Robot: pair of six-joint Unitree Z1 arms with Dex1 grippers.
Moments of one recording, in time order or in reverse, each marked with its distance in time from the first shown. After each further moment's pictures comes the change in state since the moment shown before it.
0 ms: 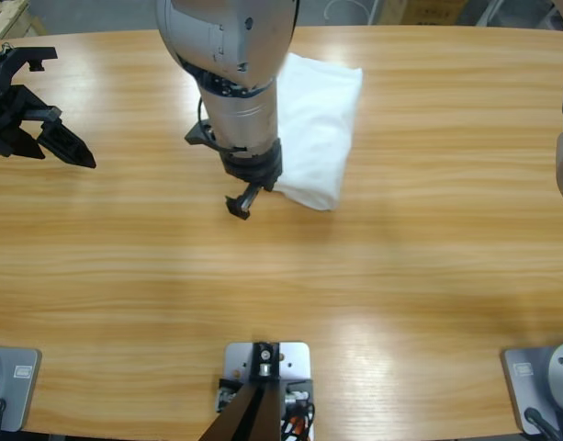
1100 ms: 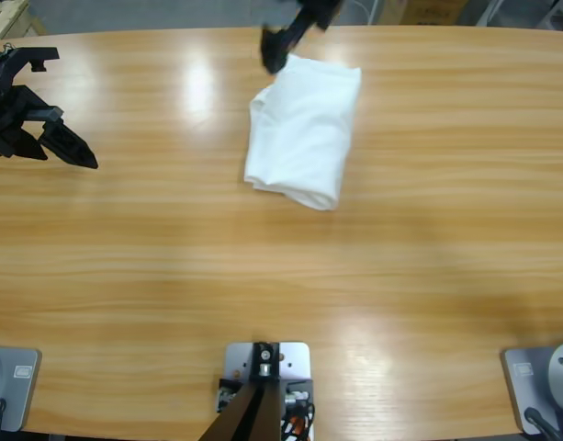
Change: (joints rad) arm 0 -0.002 0.001 0.000 0.000 -0.013 0.000; arm 1 -0.189 -0.214 -0.188 0.024 -0.125 -0.148
